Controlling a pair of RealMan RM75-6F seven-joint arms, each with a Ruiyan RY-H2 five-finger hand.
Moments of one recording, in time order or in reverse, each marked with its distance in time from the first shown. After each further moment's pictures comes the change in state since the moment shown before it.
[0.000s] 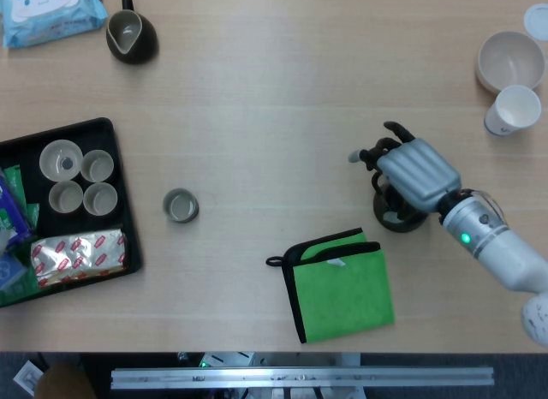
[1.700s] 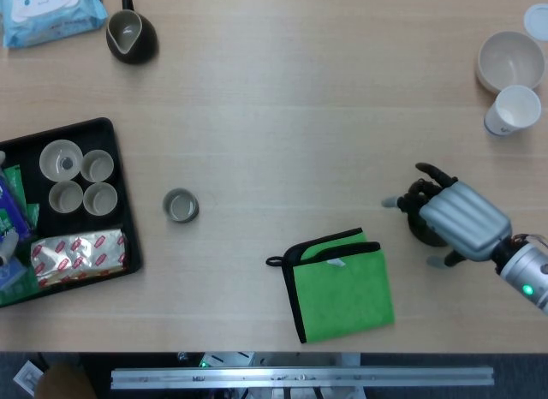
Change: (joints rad) left arm -0.002 0.008 0.009 -0.034 0.017 -0.007 0.017; right arm -0.140 0.187 -0.187 -0.080 -0.411 0.133 0.196
